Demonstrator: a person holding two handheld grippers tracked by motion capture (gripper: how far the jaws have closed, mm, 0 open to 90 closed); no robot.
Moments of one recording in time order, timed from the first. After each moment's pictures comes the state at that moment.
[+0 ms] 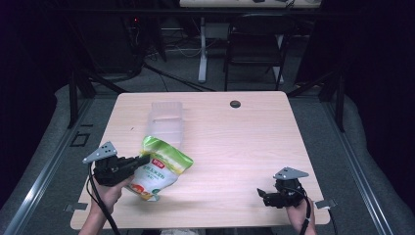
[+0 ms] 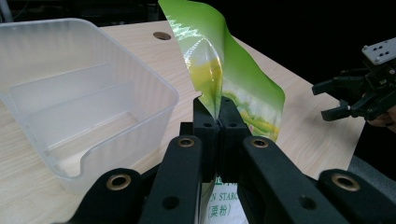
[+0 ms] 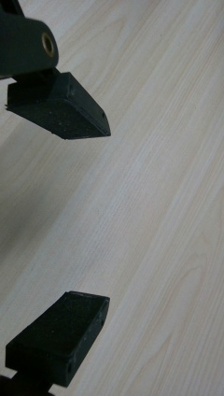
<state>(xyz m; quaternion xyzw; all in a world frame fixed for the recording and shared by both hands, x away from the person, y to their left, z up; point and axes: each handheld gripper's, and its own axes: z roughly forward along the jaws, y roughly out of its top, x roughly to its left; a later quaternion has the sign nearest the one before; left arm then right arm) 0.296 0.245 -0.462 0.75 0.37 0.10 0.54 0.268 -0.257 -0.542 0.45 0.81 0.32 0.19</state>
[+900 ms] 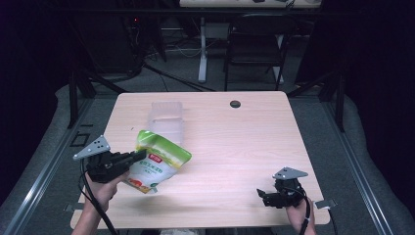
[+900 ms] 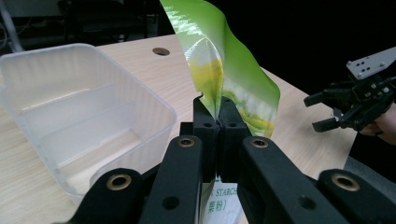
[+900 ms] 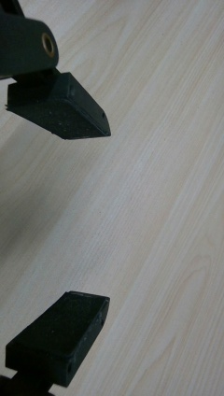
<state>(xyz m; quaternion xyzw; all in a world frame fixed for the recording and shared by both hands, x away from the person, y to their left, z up) 0.294 0.251 -0.437 0.75 0.36 0.11 0.55 0.269 -0.257 -0.543 0.45 0.82 0.32 0.19</state>
